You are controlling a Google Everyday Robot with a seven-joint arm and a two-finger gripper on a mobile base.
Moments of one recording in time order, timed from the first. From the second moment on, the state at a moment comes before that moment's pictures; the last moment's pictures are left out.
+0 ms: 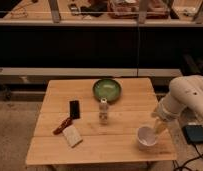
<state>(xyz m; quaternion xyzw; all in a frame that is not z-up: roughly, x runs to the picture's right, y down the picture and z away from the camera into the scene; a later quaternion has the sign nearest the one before) 0.269 0.167 0.685 -0.36 -0.04 0.14 0.92</state>
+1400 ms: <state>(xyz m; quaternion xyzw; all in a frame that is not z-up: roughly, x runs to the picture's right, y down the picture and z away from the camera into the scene) 0.248 0.210 0.738 -0.40 -0.06 0.13 0.91</state>
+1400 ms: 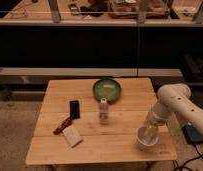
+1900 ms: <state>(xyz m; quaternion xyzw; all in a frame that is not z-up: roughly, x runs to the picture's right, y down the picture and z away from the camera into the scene) 0.219 0.203 0.727 -0.45 -0.10 0.11 0.88</state>
